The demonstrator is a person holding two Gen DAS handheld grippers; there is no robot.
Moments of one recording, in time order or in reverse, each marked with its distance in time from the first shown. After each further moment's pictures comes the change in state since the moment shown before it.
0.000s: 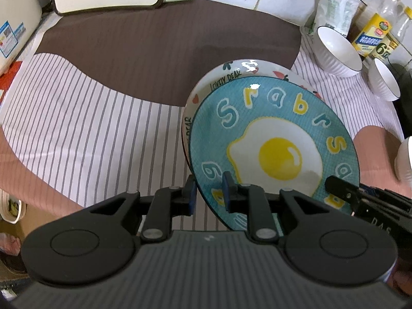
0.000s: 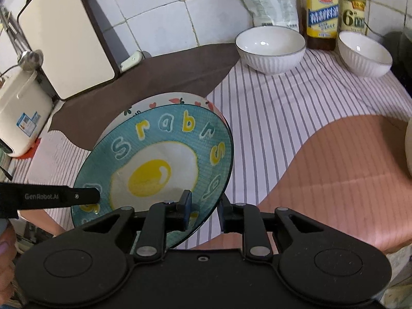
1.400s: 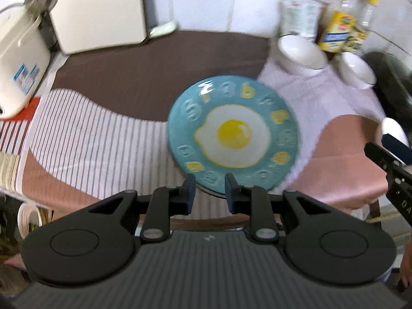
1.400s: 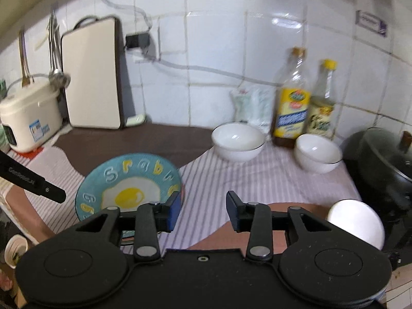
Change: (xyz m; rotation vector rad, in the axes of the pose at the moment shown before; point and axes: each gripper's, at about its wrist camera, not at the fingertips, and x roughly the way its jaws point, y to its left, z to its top) left arm -0.086 -0.062 -0.027 0.130 -0.086 0.048; right arm -0.113 -0.028 -0.018 -0.247 -0.364 -0.089
